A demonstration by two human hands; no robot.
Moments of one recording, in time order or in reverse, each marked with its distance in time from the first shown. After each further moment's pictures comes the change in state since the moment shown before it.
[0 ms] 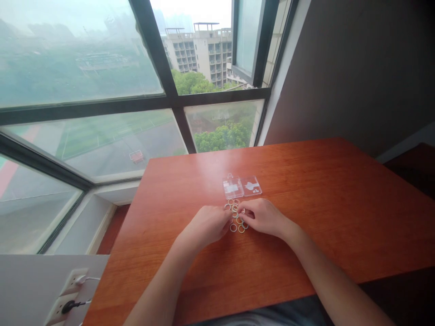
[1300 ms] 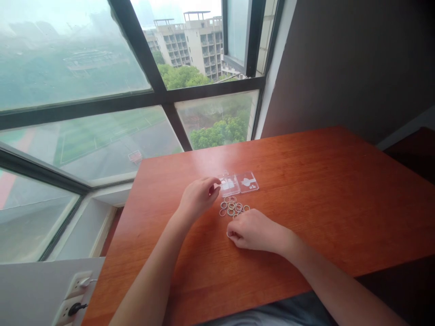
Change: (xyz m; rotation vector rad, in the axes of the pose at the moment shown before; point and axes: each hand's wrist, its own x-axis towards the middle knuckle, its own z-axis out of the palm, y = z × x) left_hand 0.034 -0.041 -0.013 -0.185 0.396 -0.202; right_hand -0.006 -0.030 0.011 -0.181 -0.230 -0.167
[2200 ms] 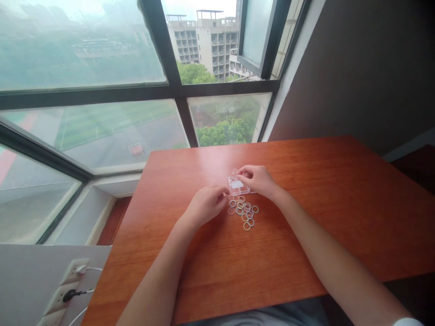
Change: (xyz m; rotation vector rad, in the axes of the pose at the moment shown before) left_hand -0.026 -0.004 0.008 -0.106 -0.129 0.037; right_hand 0.070 0.080 -0.029 0.321 0.568 0.259
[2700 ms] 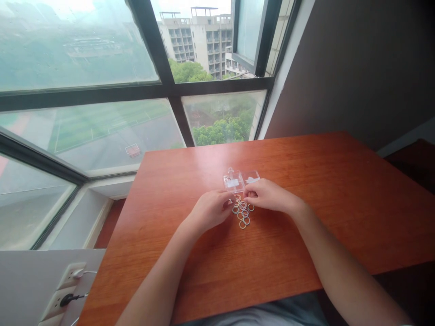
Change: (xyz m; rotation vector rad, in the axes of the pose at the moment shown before) left_hand 0.001 0.022 0.011 0.018 -0.069 0.094; right_hand -0.044 -0.021 -0.038 -0.197 -0.476 0.022
